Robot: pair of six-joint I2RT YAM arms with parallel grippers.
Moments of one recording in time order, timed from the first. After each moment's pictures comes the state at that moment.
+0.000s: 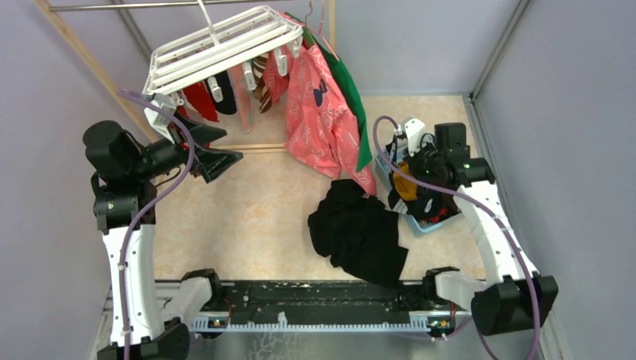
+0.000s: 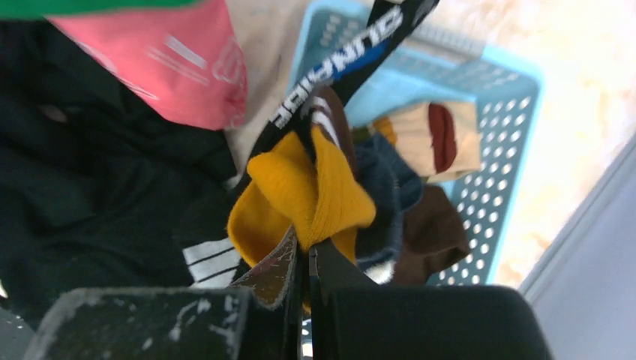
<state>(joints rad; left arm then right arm) 0.14 0.91 1.32 -0.42 1.12 -0.18 0.14 1.09 1.14 -0.81 -0.26 -0.50</state>
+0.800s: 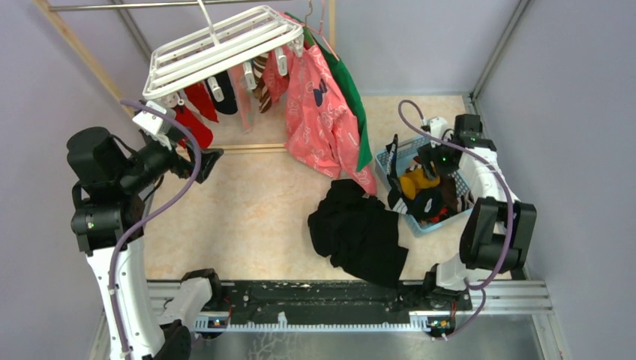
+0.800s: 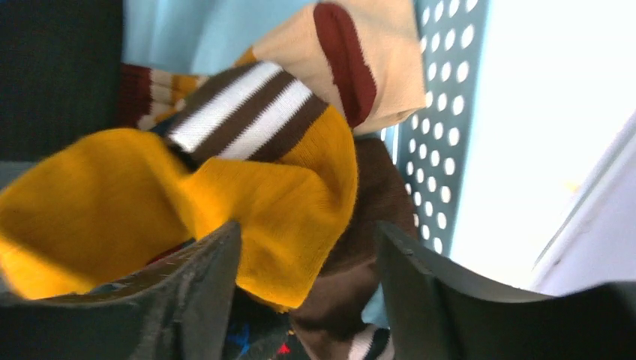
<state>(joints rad) 0.15 0.88 1.49 -0.78 0.75 0.19 -0.16 1.54 1.13 -0.66 -0.23 -0.56</state>
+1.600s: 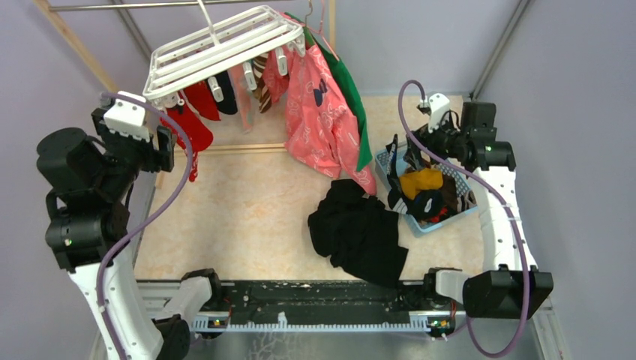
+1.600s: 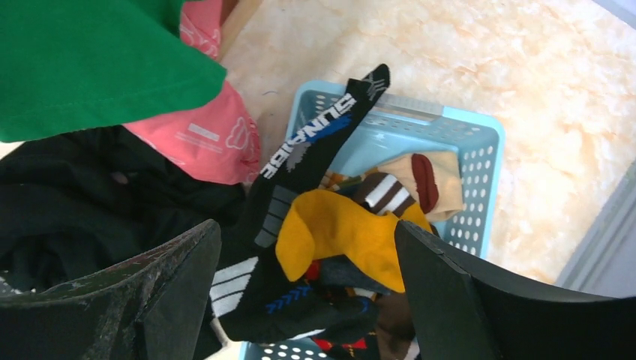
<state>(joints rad) 0.16 0.94 1.81 -1.02 0.26 0.35 -0.04 1.20 1.32 -0.83 -0.49 -0.46</state>
